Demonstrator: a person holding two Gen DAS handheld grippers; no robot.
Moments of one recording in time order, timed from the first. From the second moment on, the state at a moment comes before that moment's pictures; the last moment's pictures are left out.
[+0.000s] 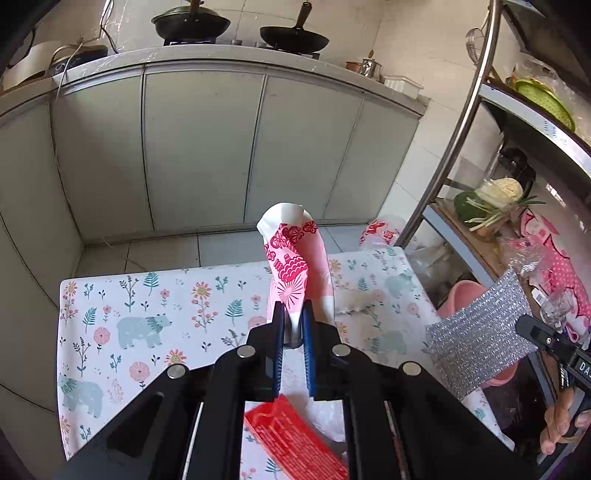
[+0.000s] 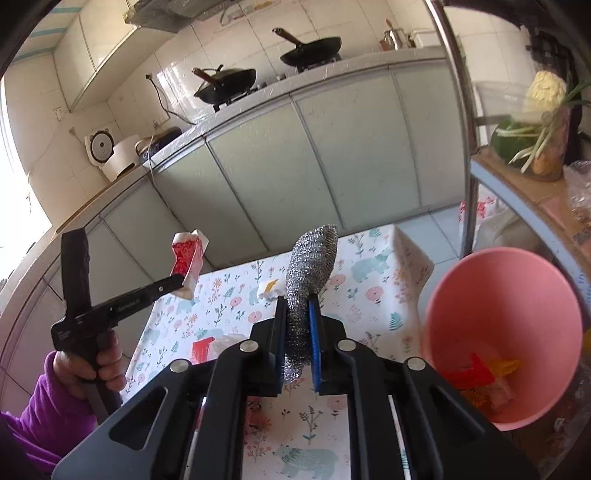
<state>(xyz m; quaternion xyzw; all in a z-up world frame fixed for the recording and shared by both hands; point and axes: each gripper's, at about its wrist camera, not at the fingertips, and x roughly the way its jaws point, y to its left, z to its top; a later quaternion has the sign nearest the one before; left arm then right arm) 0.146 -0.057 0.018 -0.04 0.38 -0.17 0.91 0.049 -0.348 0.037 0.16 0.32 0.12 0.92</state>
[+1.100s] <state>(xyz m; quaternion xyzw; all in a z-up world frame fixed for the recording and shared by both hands) 0.083 -0.330 0.006 0.04 0.40 -0.39 0.83 -0.003 -0.500 0.011 0.18 0.30 -0.07 0.93</state>
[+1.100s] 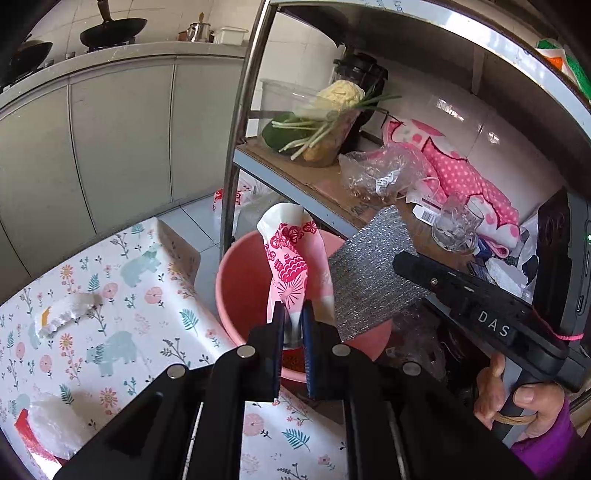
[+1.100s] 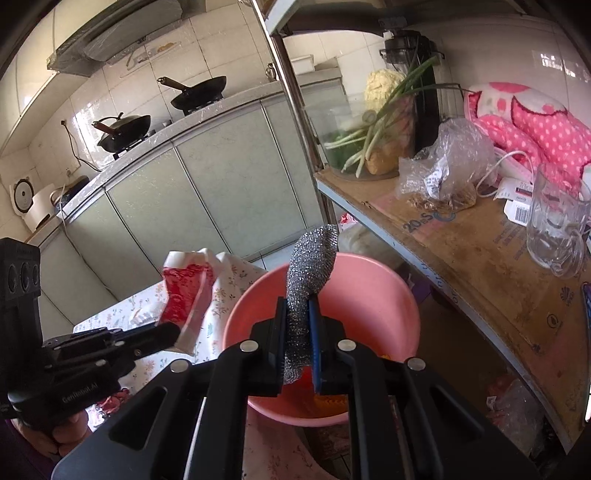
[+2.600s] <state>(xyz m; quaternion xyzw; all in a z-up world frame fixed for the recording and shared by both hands) 0.017 -0.259 0.047 0.02 0.36 -0.34 0.87 -0.056 -0.429 0.026 0.14 0.32 -0.03 0.93</state>
